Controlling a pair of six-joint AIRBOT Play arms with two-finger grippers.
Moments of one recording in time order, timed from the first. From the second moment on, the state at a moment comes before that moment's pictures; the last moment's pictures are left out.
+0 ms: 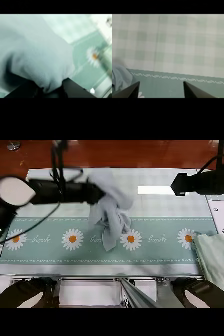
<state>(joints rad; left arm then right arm) -0.47 -1.05 1.12 0.99 -0.87 -1.47 0.32 -0.97 1.34 -1.67 1.29 1.84</state>
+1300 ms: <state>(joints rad) -0.03 -1.14 0.59 0.44 -1.19 -1.05 -0.23 -0.95 0.67 -1.06 1.03 1.58</state>
